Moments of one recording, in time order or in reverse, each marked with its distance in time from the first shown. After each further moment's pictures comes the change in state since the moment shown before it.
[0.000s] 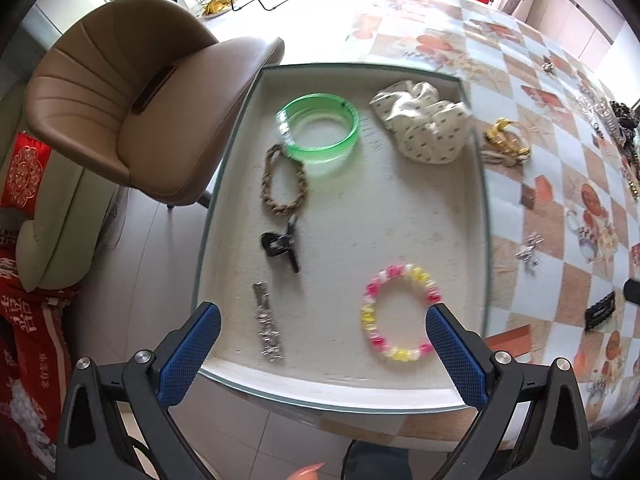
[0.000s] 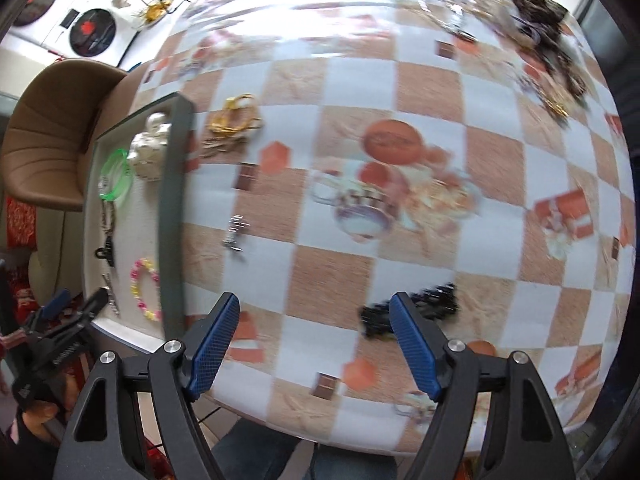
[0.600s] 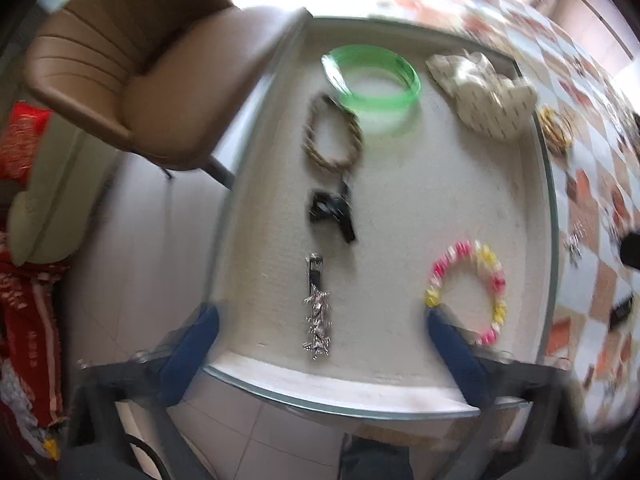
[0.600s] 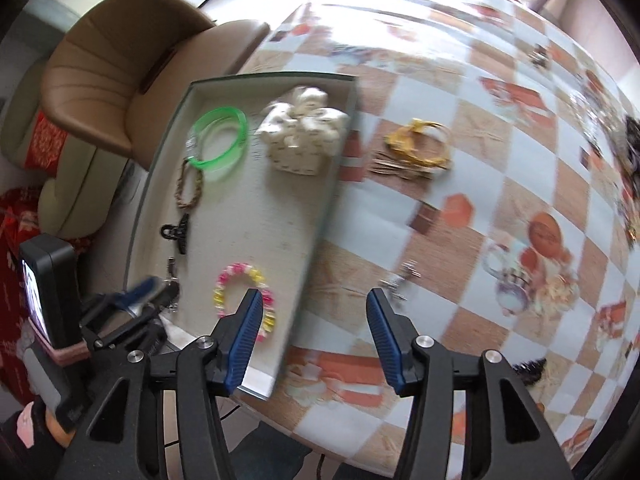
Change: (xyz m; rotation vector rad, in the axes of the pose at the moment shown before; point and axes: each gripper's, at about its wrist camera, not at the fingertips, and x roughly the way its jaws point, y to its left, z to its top) left arm 0.043 0.050 -0.014 -0.071 0.033 0.007; right arm 0.015 0.146 0.020 -0.260 -0.012 0.048
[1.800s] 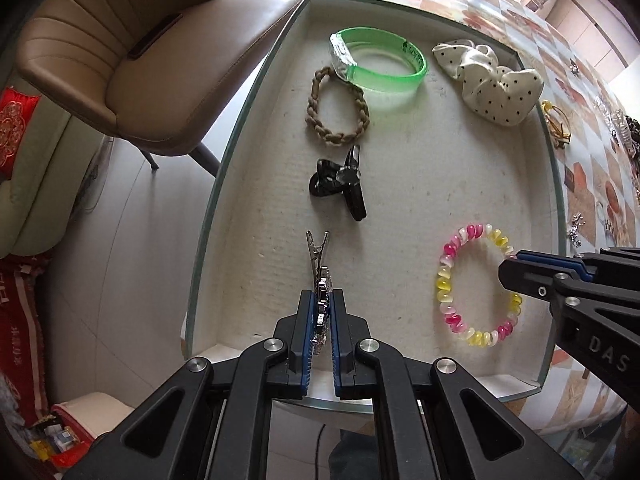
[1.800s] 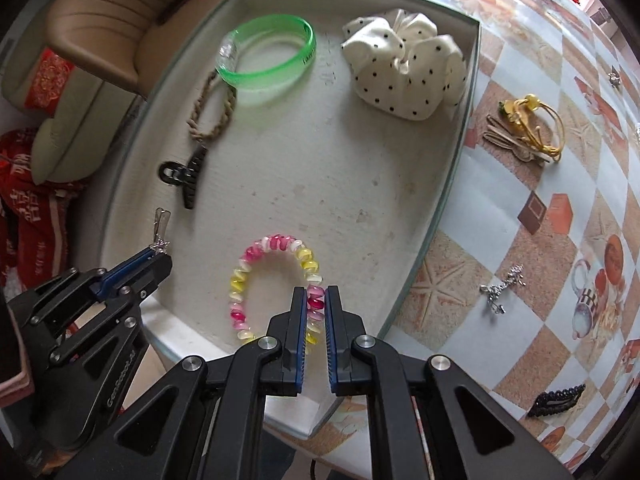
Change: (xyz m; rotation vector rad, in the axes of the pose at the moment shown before) left arm 0.030 0.022 -0.011 0.000 0.047 -0.089; right arm 0.094 0.067 -0.014 -0.179 0.144 -0.027
